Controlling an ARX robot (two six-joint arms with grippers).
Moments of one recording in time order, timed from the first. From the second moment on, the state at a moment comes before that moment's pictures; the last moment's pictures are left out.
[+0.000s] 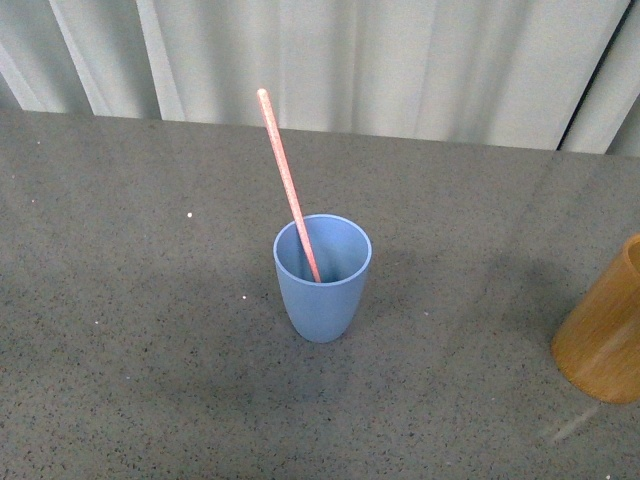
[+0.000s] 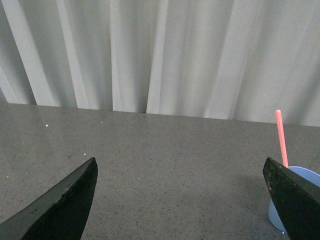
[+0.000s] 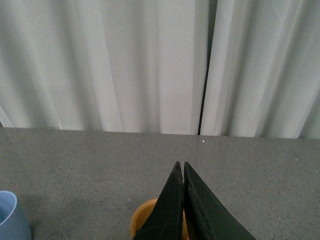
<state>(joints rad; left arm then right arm) 0.00 0.00 0.02 0.00 0.00 0.00 0.00 0.44 0.08 0.35 0.00 0.00</state>
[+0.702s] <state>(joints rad) 0.00 0.00 0.02 0.00 0.00 0.00 0.00 0.23 0.02 0.23 0.00 0.00</state>
